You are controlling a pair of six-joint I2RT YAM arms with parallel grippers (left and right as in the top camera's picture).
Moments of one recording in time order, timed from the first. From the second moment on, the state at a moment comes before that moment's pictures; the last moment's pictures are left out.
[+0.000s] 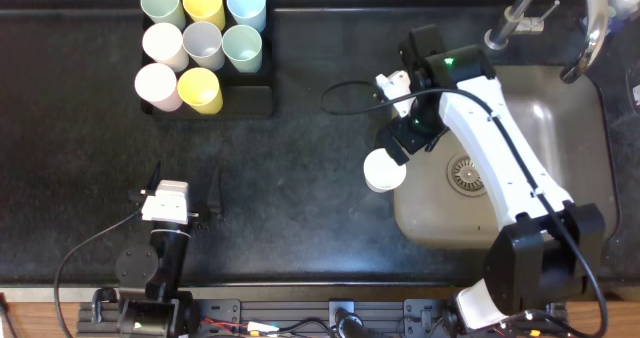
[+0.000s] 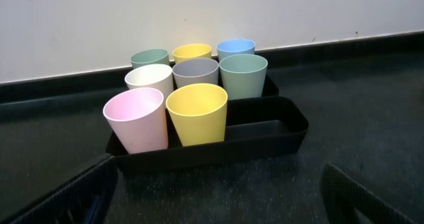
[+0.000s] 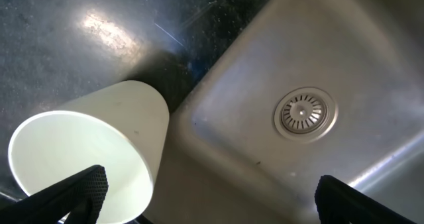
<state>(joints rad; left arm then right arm) -0.06 0.01 0.01 -0.08 0.05 0.09 0.29 1.75 1.48 -1.28 -0.02 -0.38</state>
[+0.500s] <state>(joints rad) -0.06 0.01 0.01 -0.08 0.05 0.09 0.29 1.75 1.36 -1.18 -0.01 -0.39</state>
